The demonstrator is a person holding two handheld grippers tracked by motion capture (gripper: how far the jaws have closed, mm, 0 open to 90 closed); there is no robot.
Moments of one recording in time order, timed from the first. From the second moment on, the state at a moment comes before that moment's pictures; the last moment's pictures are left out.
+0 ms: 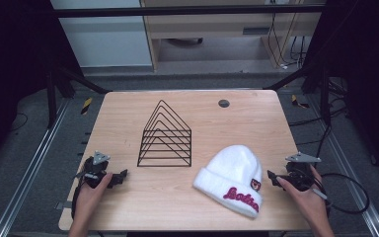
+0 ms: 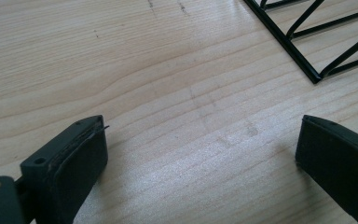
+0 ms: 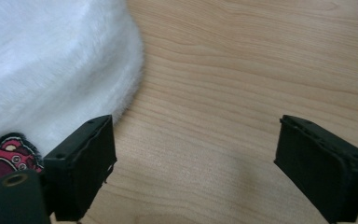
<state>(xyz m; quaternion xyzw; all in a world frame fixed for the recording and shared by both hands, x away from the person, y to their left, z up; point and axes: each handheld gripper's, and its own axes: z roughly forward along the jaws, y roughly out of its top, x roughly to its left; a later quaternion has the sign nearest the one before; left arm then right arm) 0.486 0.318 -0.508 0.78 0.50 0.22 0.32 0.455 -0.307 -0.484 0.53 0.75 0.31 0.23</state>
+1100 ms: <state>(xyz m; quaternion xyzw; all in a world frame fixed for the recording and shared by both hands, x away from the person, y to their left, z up) 0.485 0.318 -0.508 0.78 0.50 0.22 0.32 0.542 -0.234 -0.443 0.45 0.84 0.24 0.17</state>
